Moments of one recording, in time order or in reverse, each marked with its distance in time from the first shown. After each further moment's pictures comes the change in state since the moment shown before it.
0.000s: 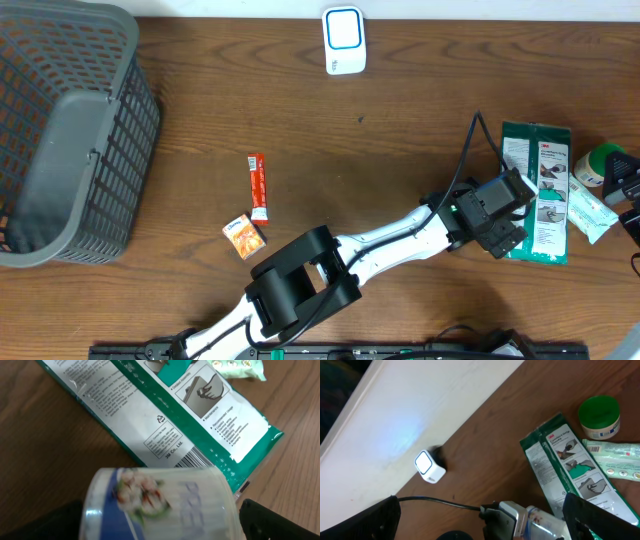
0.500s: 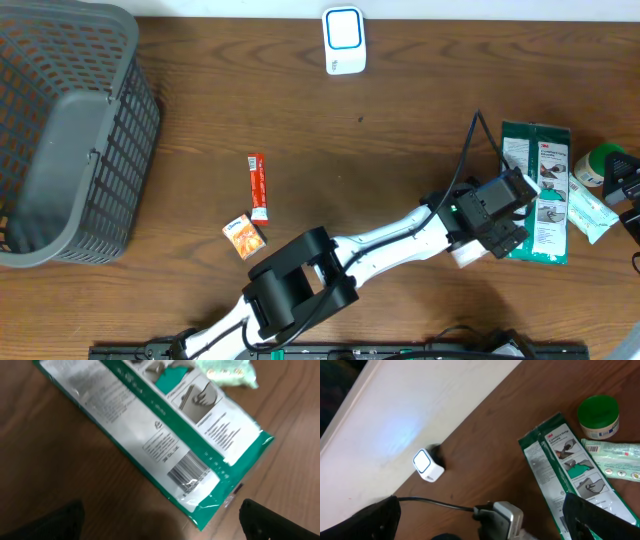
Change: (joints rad) left arm 0.001 -0.026 0.000 -0.001 -0.006 0.000; right arm 0.000 0.014 0.000 -0.002 0.000 -0.015
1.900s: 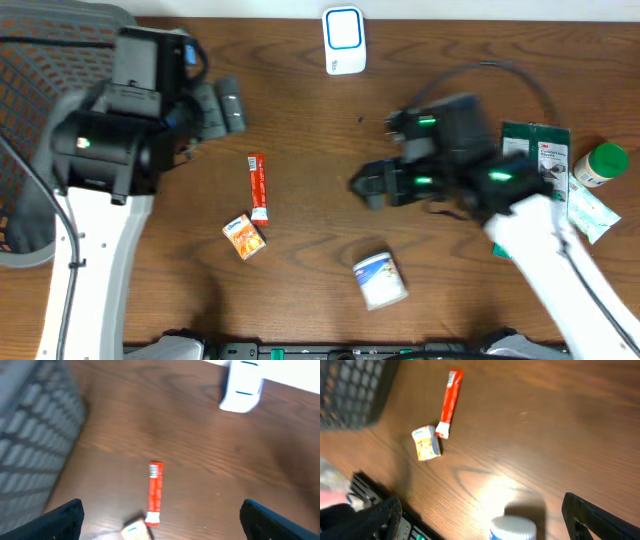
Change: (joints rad) left arm 0.949 -0.829 0.000 -0.941 -0.147 -0.193; right arm 1.400 0.428 0.000 0.119 0.399 0.037
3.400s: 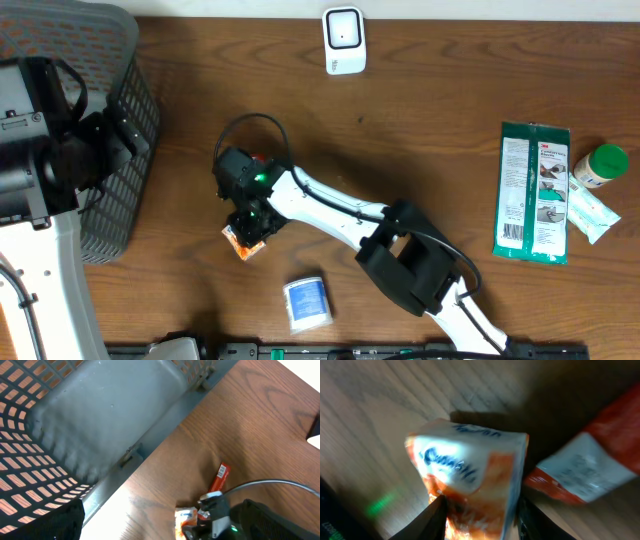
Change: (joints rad) left arm 0.399 -0.075 0.000 -0.193 -0.003 0.009; right arm 0.489 0.929 0.525 0.044 0.013 0.023
